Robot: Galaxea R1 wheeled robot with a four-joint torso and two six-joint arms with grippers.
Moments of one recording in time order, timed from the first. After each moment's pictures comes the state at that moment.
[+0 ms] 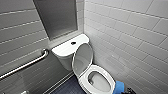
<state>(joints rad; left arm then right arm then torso) 1.36 2.63 -1.98 -0.06 0.11 0.00 -0.75 2.26 -1.56 -0.01 0.06 0.42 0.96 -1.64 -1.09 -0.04</state>
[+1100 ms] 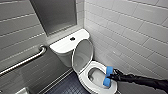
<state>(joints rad) 1.35 2.75 -2.15 -0.06 0.10 -0.01 -0.47 2.54 -1.92 0.05 -0.22 0.45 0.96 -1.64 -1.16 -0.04</state>
